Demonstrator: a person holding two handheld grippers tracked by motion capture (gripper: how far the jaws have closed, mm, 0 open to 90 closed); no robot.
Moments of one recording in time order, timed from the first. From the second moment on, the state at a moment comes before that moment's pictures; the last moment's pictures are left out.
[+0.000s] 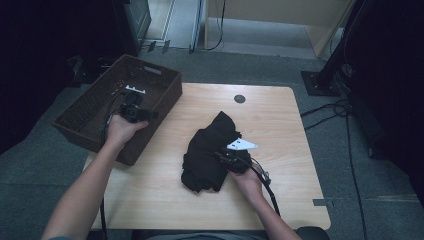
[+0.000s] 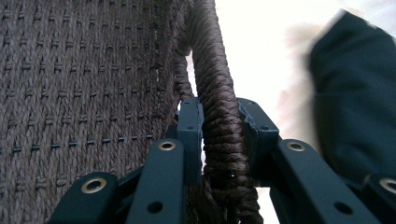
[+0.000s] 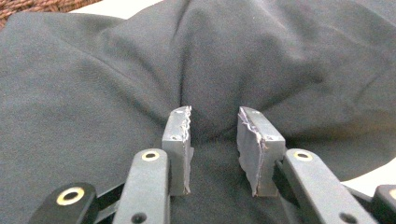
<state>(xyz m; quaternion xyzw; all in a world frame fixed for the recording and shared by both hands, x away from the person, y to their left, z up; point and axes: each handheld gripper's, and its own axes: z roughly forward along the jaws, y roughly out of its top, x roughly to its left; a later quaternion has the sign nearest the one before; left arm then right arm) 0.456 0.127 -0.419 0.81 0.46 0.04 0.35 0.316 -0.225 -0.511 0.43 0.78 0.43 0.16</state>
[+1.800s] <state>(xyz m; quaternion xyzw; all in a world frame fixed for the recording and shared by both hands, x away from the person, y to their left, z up) 0.378 -0.012 -0.452 0.86 0.38 0.02 0.34 0.297 -0.230 -0.517 0.42 0.78 0.43 0.16</state>
